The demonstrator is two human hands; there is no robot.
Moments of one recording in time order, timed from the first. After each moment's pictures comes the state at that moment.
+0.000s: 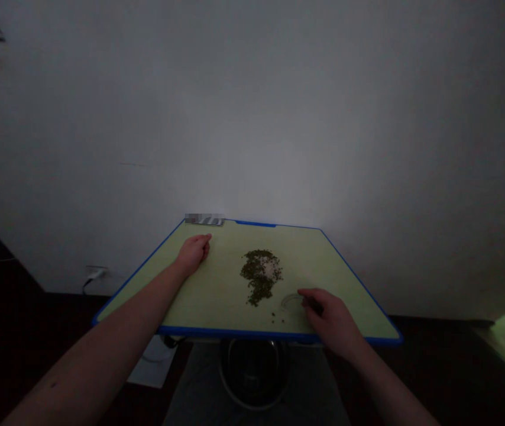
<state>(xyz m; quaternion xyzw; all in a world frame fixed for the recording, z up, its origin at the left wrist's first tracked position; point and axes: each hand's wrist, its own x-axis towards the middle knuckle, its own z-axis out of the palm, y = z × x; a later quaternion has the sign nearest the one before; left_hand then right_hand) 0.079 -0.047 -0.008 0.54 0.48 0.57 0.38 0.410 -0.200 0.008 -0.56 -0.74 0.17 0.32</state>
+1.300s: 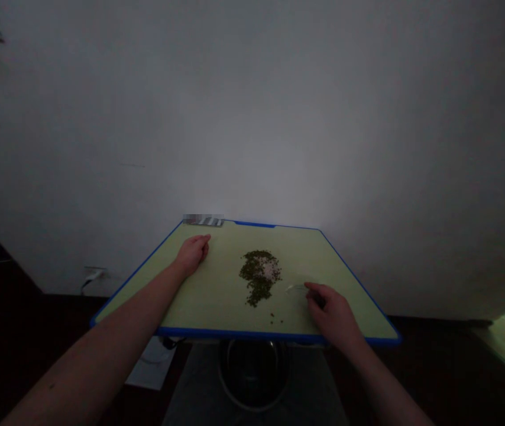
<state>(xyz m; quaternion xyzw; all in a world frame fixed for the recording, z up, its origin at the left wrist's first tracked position) 0.082 -0.049 -0.004 0.53 0.49 0.57 0.39 0.414 -0.191 0.002 -0.62 -0.70 0.09 0.34</state>
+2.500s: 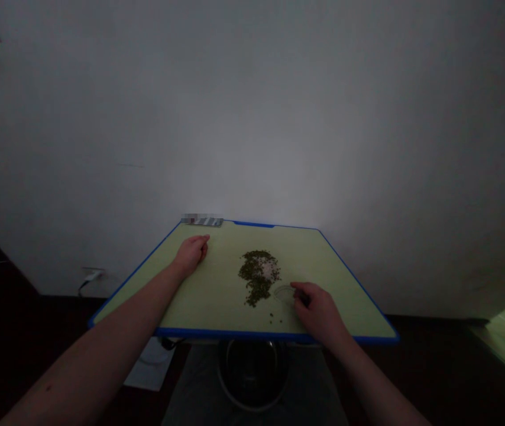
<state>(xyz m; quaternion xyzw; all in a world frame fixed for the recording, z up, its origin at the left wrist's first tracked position) 0.085 -0.054 0.001 0.54 0.50 0.56 0.37 0.396 -0.187 0.005 -0.59 -0.73 0.09 0.33</state>
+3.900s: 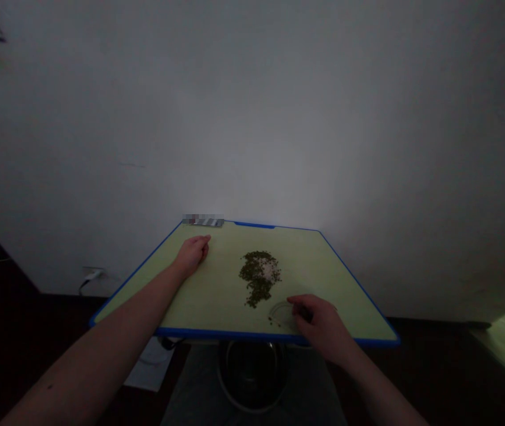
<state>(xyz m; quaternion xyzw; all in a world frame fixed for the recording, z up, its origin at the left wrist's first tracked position) 0.080 -0.050 -0.005 0.54 0.49 0.57 0.39 0.392 -0.210 0.012 -0.56 -0.74 0.21 0.31</state>
